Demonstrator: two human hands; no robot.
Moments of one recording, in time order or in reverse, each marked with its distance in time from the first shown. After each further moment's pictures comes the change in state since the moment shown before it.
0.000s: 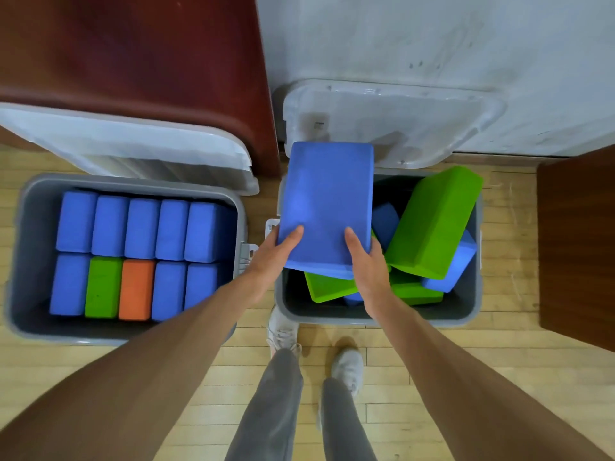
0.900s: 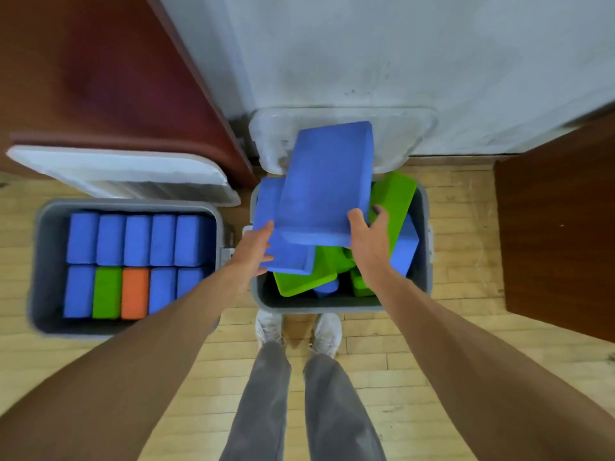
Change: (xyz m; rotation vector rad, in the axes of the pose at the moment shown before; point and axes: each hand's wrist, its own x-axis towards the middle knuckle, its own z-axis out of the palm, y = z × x) left_hand -0.068 0.076 0.060 -0.009 0.147 -0.149; right_hand -0.044 -0.092 -0.098 0.007 0.123 -0.083
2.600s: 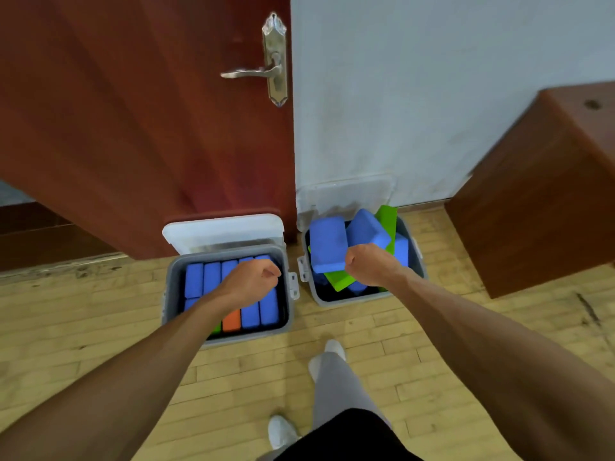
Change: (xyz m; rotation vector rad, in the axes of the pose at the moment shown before) left_hand -0.354 -0.063 -0.261 0.969 -0.052 0.644; right_hand -0.388 -0.045 -0.005 -1.191 -0.173 -0.510
